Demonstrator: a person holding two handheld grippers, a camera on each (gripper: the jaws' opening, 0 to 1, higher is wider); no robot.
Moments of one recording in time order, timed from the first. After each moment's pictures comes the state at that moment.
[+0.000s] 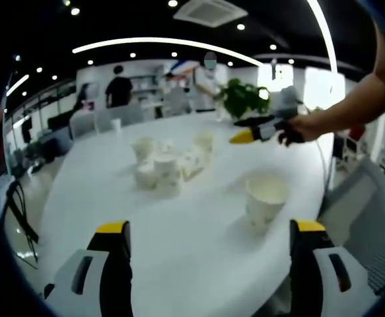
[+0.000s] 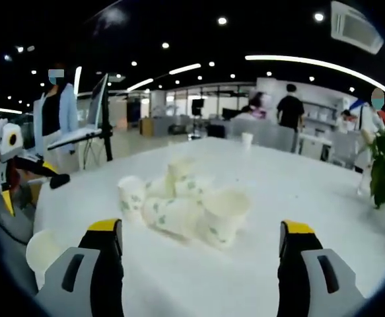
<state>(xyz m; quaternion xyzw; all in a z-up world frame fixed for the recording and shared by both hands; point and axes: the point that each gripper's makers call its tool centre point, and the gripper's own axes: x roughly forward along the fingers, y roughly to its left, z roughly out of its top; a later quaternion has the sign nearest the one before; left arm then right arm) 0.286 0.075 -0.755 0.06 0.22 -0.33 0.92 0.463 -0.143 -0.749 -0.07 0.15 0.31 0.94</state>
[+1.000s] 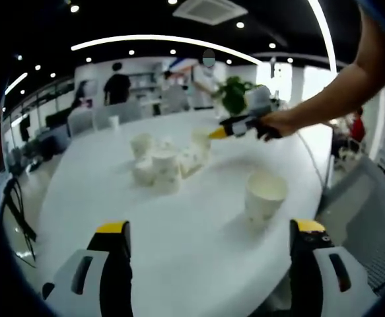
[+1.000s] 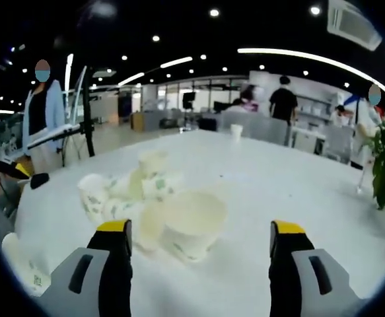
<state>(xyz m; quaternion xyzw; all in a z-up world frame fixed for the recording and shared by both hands) 0.284 0.075 -0.759 0.06 0.23 -0.34 0.91 0.528 -0.153 -0.770 -0.07 0.17 0.28 0.94</state>
